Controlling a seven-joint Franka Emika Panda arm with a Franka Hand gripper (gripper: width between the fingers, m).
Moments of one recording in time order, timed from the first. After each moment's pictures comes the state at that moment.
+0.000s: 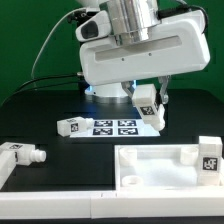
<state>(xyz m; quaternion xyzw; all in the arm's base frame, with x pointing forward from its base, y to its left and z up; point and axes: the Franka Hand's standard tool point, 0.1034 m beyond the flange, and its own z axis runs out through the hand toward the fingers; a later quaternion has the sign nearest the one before) 0.561 0.033 0.123 -0.97 0.23 -0.03 0.10</state>
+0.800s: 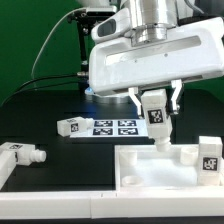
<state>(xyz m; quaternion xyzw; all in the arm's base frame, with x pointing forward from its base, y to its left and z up) 0.616 0.031 0.122 -0.95 0.18 -0.26 0.06</state>
